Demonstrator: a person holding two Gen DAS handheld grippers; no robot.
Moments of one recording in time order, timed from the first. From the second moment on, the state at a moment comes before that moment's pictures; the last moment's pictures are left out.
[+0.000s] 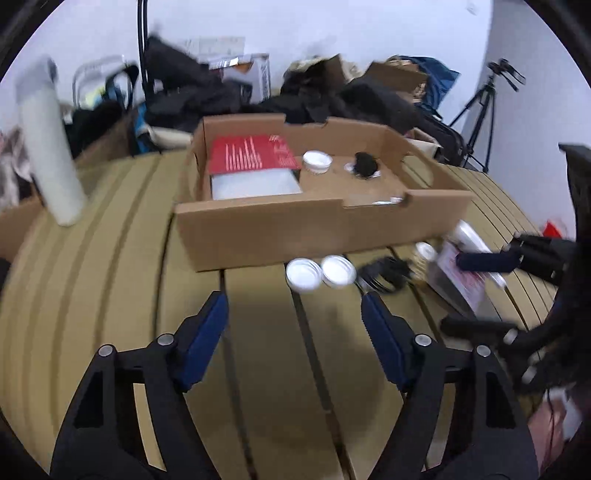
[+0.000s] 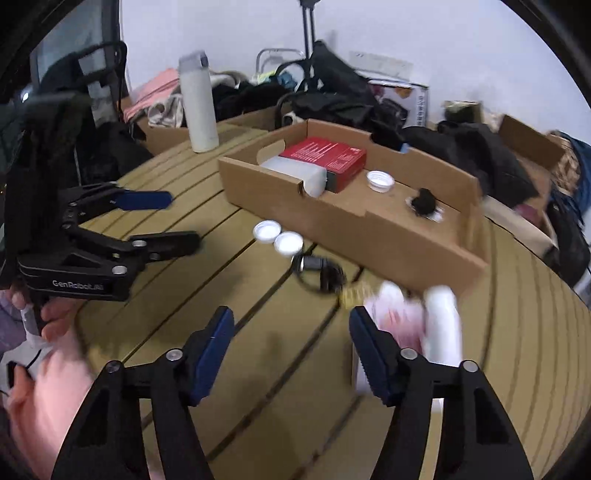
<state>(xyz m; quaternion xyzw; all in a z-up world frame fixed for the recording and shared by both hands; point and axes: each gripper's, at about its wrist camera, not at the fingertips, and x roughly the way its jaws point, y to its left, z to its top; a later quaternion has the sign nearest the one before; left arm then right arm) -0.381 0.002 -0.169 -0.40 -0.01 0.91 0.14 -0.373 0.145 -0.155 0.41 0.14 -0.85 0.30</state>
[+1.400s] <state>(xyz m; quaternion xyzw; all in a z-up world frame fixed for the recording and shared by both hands) -0.192 -0.001 -0.052 -0.35 -0.02 0.93 0.15 -0.253 0.204 -0.077 0.41 0.11 -0.89 0.16</state>
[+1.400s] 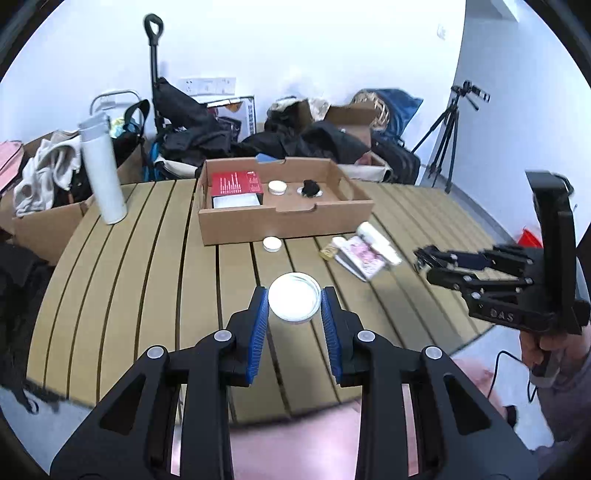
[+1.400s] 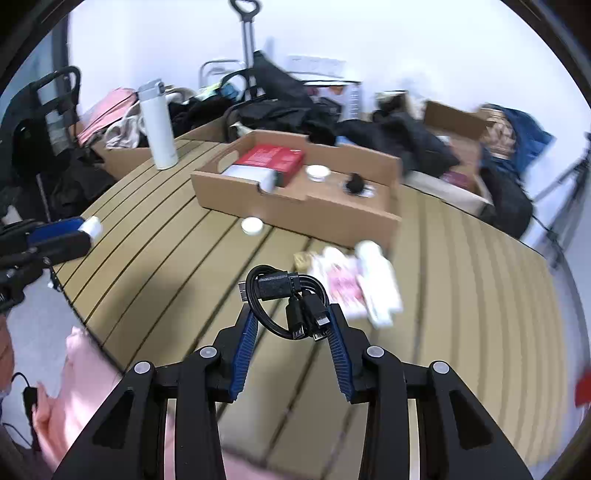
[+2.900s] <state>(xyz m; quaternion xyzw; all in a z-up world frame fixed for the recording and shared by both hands) -0.565 0.062 -0.148 -0.48 -0.05 0.86 0.15 -0.646 0.167 -0.164 0.56 -0.03 -0.81 0.16</state>
